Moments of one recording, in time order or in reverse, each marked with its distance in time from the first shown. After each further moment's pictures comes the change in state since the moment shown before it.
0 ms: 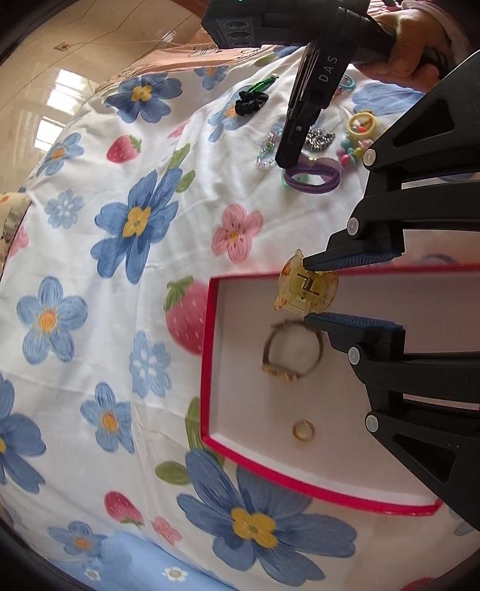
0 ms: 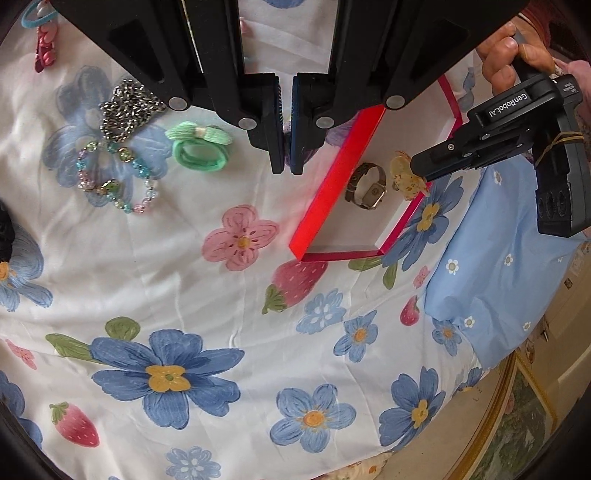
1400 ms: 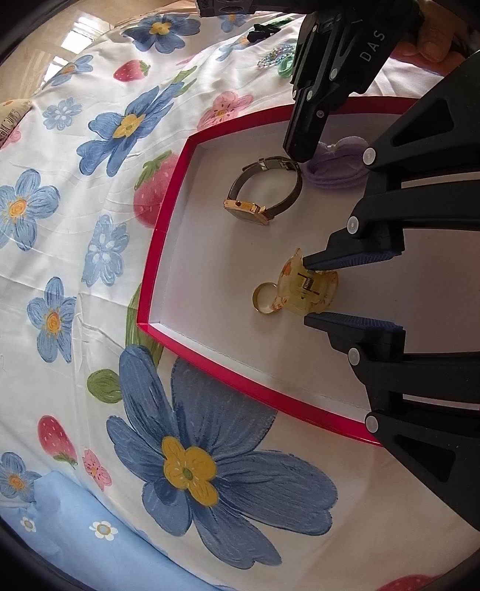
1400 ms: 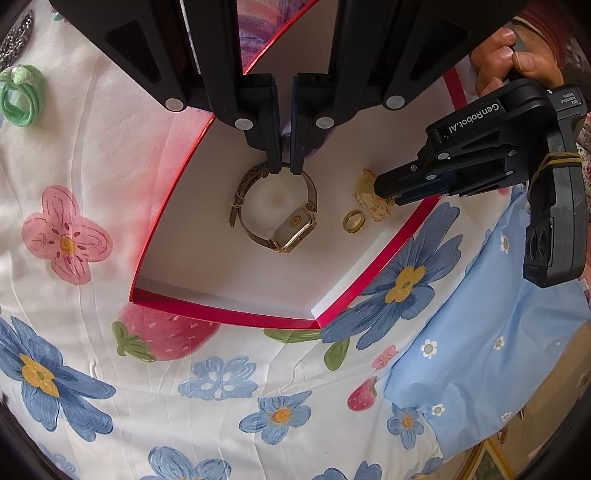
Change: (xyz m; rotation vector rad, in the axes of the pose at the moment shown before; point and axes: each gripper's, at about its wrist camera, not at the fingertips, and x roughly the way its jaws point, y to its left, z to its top) left arm 0.056 0.096 -0.009 -0.136 0.083 0.136; right arm 0.115 0.103 -0.011 -0.205 0.187 0.030
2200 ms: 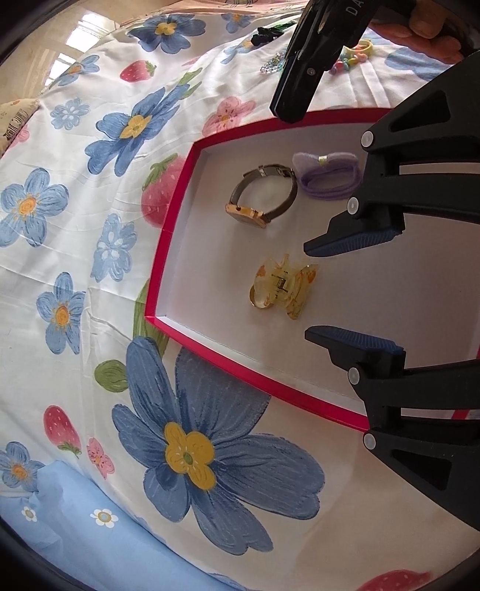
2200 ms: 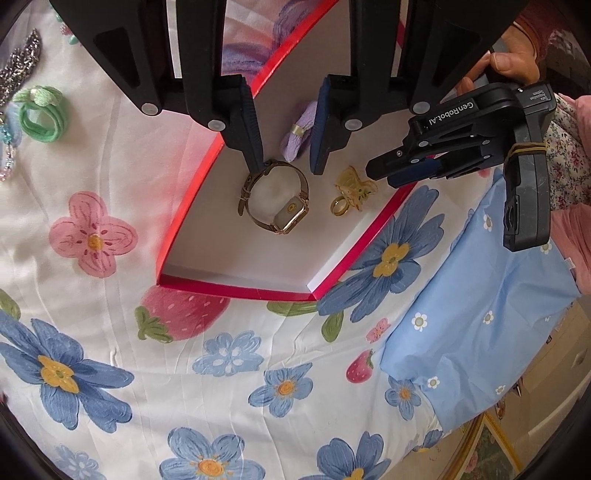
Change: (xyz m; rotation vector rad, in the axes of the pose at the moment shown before) left arm -0.026 -0.003 -0.008 -0.014 -0.026 0.017; right arm -0.039 -0.006 -0.002 0.051 -0.077 0.032
